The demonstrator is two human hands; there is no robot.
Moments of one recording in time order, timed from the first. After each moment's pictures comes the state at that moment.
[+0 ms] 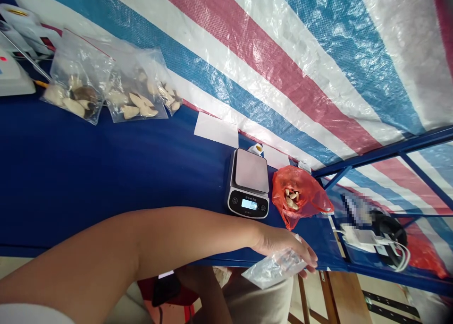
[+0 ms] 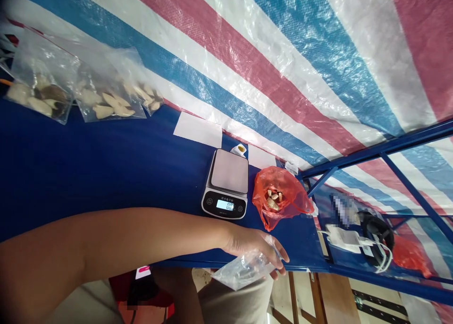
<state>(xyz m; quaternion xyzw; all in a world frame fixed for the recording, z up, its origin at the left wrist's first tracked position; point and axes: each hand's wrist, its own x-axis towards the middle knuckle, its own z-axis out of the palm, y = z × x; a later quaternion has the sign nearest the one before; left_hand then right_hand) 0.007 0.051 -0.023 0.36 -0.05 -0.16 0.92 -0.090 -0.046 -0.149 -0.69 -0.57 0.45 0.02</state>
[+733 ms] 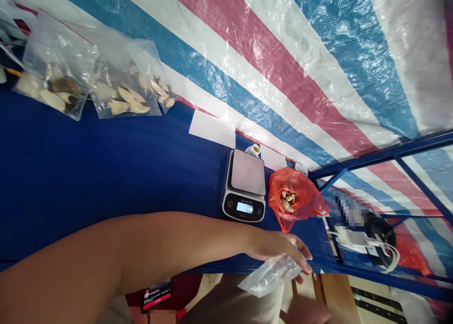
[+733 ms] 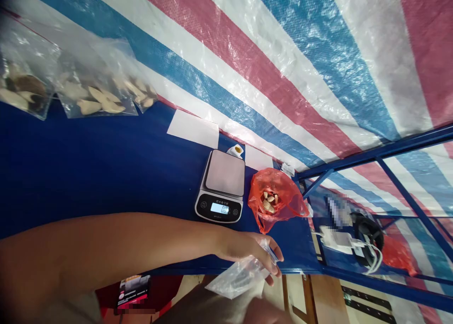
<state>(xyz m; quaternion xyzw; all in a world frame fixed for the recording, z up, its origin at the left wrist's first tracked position) 0.016 0.052 -0.024 0.34 -0.02 -0.19 0.92 0.062 -0.121 0.049 -0.82 -0.51 0.22 0.13</state>
